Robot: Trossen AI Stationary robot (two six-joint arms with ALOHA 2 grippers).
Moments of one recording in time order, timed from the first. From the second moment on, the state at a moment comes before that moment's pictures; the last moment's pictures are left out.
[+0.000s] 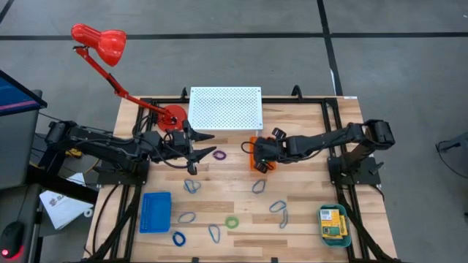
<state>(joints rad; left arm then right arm) -0.13 1.03 0.60 0.54 -0.34 0.04 0.05 1.62 1.06 -0.59 0.52 0.37</state>
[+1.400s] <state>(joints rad) -0.42 1.31 0.82 -0.42 0.02 -0.80 0.41 1.51 1.06 -0.54 0.79 0.30</state>
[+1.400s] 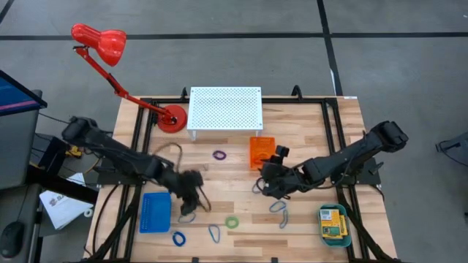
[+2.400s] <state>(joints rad) -0.89 1.89 1.30 -0.88 -0.10 -0.98 0.46 1.48 1.06 -0.53 0.79 0.29</state>
